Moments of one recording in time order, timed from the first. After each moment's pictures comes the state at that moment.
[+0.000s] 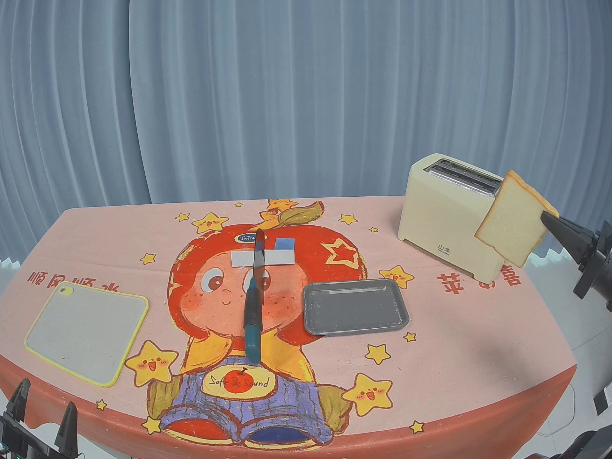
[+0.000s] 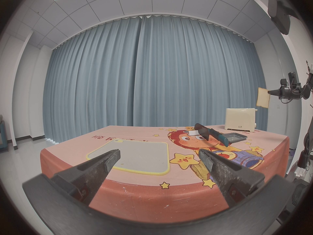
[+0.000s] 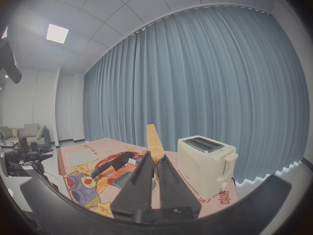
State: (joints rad) left arm 0.01 0.02 -0.02 0.00 0.01 -0.01; right arm 0.23 1.11 -0.41 -0.71 0.30 0.06
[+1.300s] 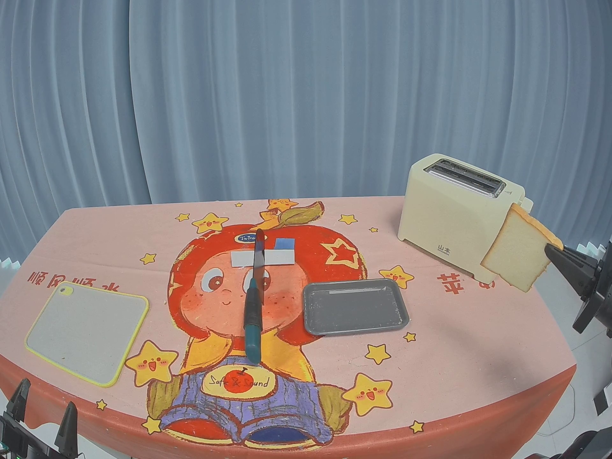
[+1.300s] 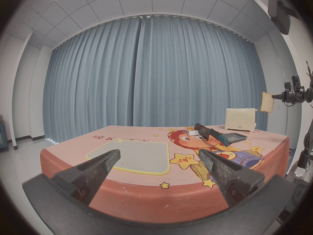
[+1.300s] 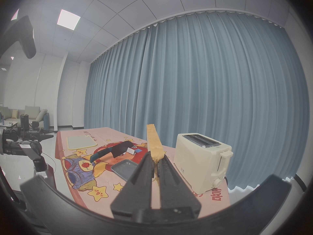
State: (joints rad) left arm 0.01 0.02 -0.02 0.00 0.01 -0.01; right arm 0.23 1.03 -0.31 -0.69 0.31 -0.08
